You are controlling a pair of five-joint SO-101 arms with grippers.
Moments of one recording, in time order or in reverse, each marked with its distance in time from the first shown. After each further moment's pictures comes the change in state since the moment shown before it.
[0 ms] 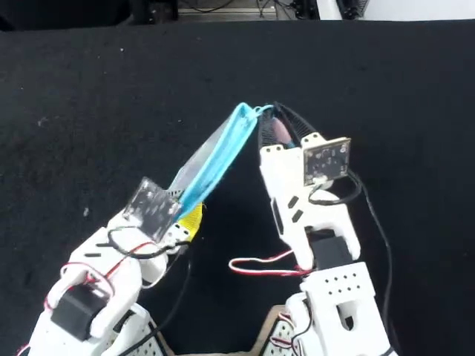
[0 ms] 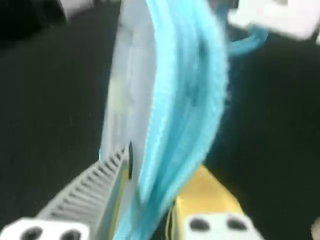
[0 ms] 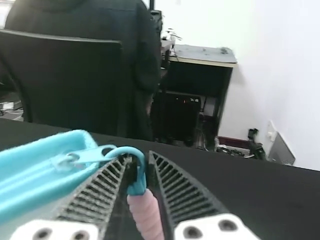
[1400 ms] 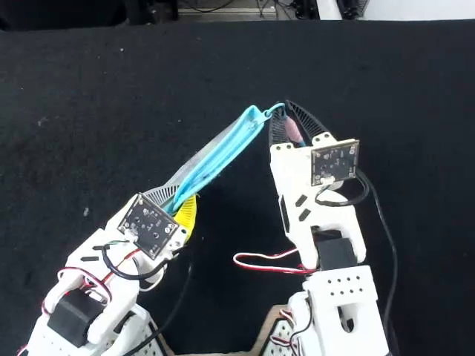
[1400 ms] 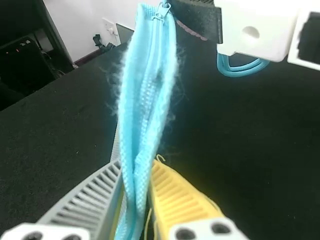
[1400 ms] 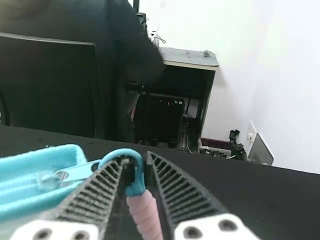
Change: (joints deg) left arm 0.2 -0.6 0.2 -1.5 -4.4; right arm 5.6 -0.8 0.0 -0.1 1.1
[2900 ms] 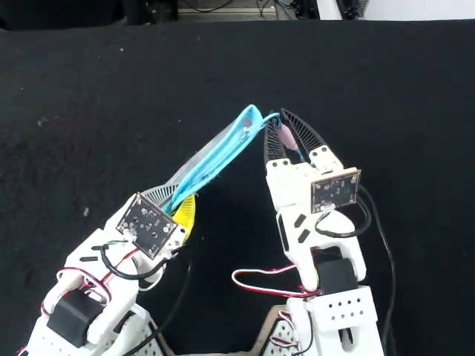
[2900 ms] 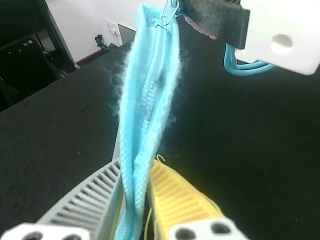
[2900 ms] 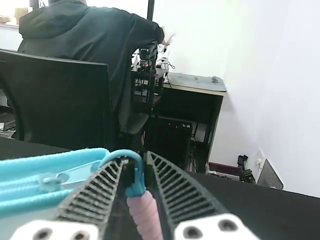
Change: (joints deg) left arm -0.5 0.0 0.0 -0.2 0.0; right arm -3.0 -14.2 4.9 3.0 0.3
